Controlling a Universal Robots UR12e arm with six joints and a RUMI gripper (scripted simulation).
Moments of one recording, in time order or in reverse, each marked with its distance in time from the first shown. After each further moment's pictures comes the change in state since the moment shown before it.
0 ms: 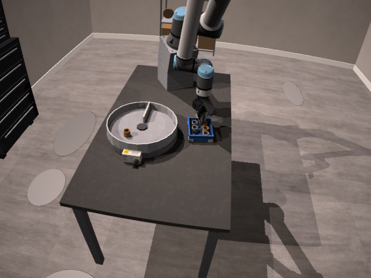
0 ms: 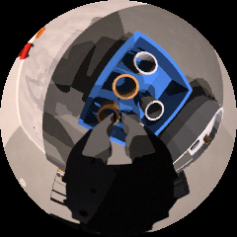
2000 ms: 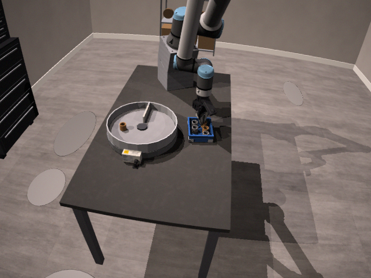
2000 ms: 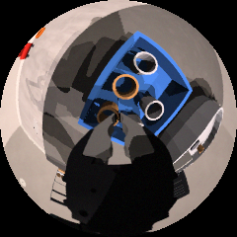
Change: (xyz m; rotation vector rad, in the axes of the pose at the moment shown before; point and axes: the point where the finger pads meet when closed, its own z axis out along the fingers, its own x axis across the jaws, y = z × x) arm 0.000 0.000 0.000 0.000 0.000 0.000
